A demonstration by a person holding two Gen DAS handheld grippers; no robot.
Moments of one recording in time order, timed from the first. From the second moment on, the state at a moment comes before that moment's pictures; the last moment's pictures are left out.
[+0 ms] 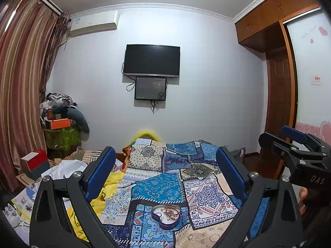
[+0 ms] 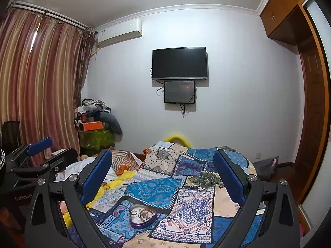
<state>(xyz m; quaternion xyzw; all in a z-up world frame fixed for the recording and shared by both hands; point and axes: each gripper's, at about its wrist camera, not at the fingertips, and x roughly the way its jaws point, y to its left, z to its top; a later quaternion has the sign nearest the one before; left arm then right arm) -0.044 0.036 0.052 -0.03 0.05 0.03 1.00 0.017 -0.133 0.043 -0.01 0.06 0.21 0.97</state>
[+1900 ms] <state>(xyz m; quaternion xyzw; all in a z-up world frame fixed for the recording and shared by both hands) -0.032 0.031 0.040 -0.02 0.07 0.02 1.00 0.020 -0.149 0.038 0.01 0.08 0.21 0.97</state>
